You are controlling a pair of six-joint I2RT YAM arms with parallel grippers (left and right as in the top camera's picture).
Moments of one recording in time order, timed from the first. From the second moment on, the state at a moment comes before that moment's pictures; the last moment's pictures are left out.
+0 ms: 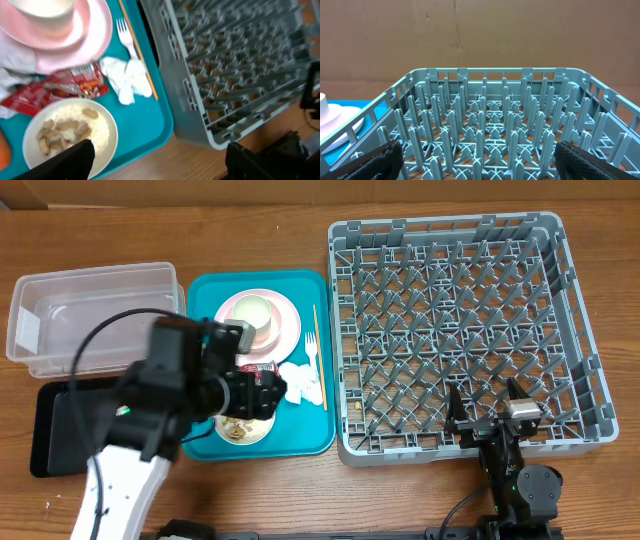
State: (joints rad) left arm -0.23 1.11 1.13 -1.03 0.38 -0.17; right arm 0.04 0.01 0.02 -0.03 -0.07 0.02
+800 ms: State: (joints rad) left arm -0.57 1.53 1.13 -0.77 -0.04 -0.31; right arm 0.04 0.01 0.02 -0.03 -0.06 0.02
